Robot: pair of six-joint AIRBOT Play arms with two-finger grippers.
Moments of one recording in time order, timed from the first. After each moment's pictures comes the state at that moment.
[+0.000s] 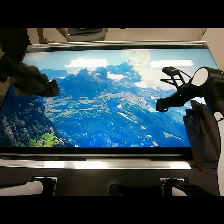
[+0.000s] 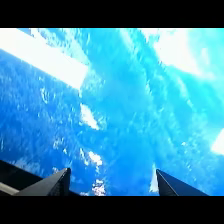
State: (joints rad) left arm 0.37 -1.43 1.55 0.80 -0.72 -1.42; right arm 0.01 -1.31 1.41 -1.38 1.43 1.20
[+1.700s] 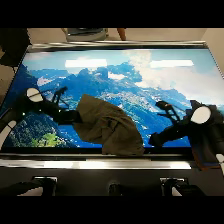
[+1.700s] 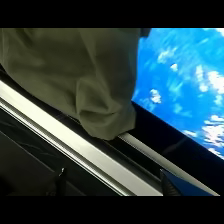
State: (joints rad) left arm -0.12 -1.34 1.08 1.06 -1.34 -1.50; right arm 0.02 -0.97 0.81 -1.15 1.45 1.06
